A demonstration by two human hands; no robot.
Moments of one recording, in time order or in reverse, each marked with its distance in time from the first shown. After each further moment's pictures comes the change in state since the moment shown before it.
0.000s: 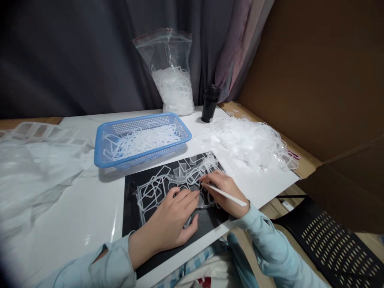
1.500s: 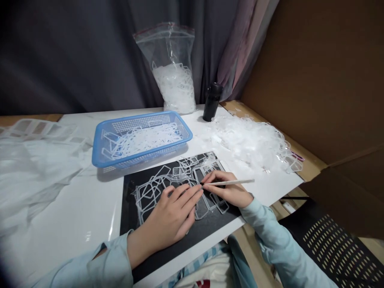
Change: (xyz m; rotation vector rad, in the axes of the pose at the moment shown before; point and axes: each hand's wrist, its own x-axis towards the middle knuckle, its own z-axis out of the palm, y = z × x) left_hand -0.002 -0.007 0.005 0.161 0.126 -0.004; right_hand 0.010 0.033 -0.006 0.370 -0.128 0.128
